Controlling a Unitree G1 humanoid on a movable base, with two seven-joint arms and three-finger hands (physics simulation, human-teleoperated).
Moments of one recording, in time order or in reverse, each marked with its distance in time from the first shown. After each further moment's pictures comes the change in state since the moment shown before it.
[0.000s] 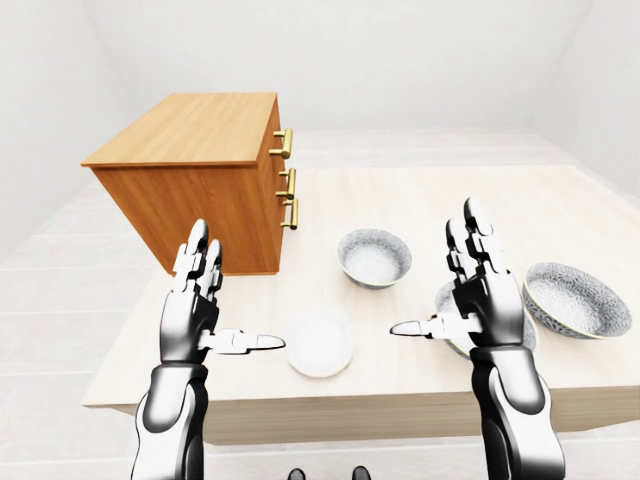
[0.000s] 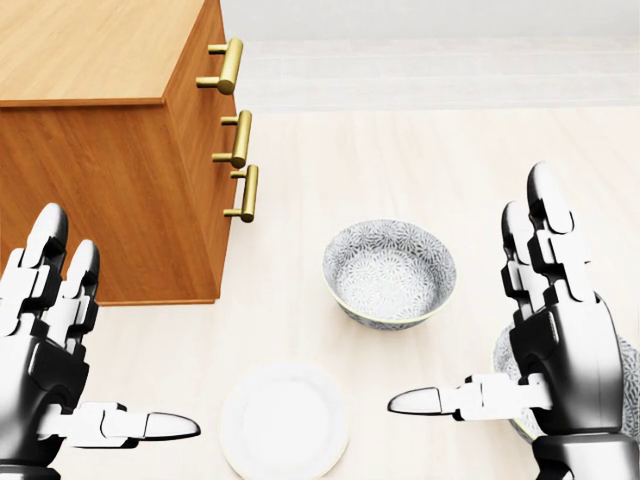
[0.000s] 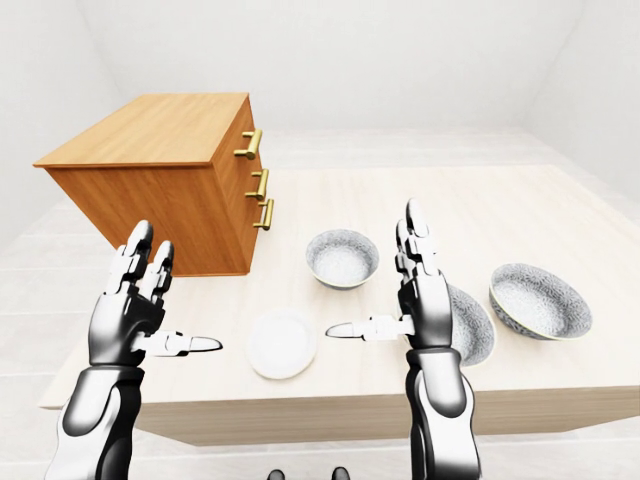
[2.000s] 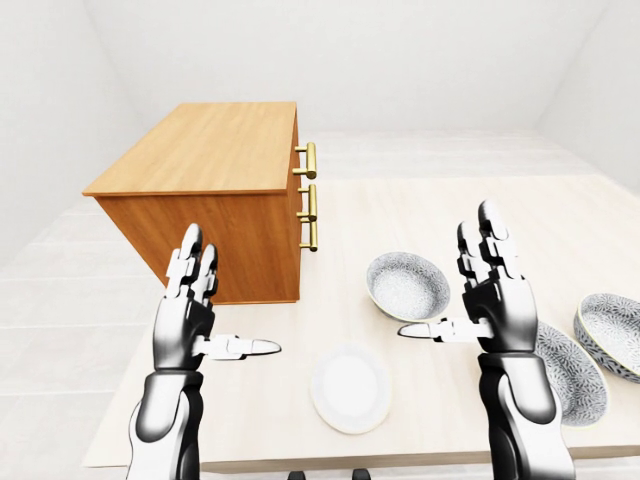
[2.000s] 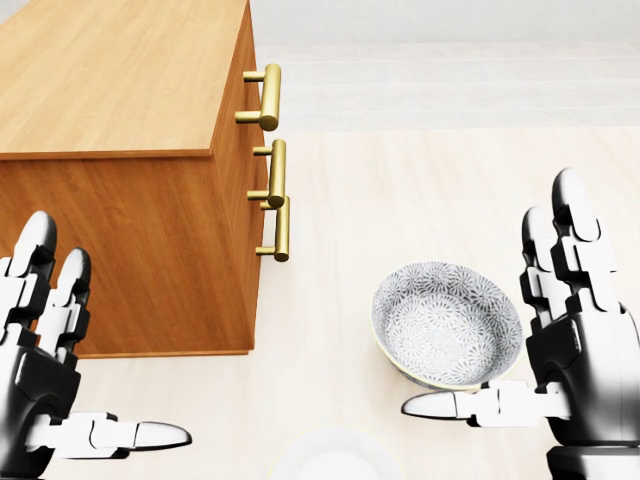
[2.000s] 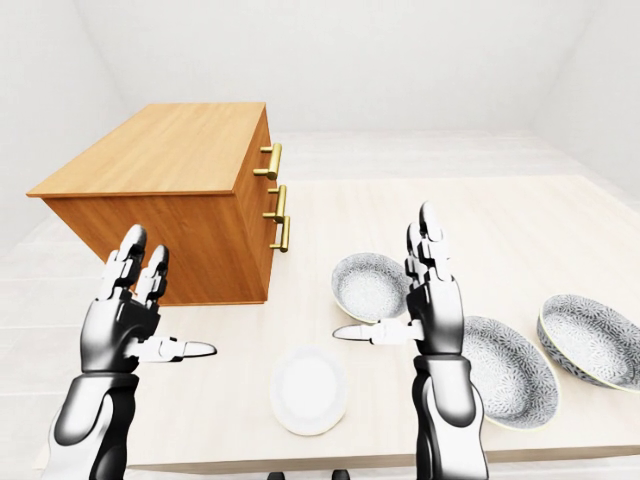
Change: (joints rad) left arm 0.032 -0.007 0.021 -0.022 -0.025 0.000 -0.015; right arm 0.034 0.010 -0.029 -0.031 0.022 0.000 -0.012
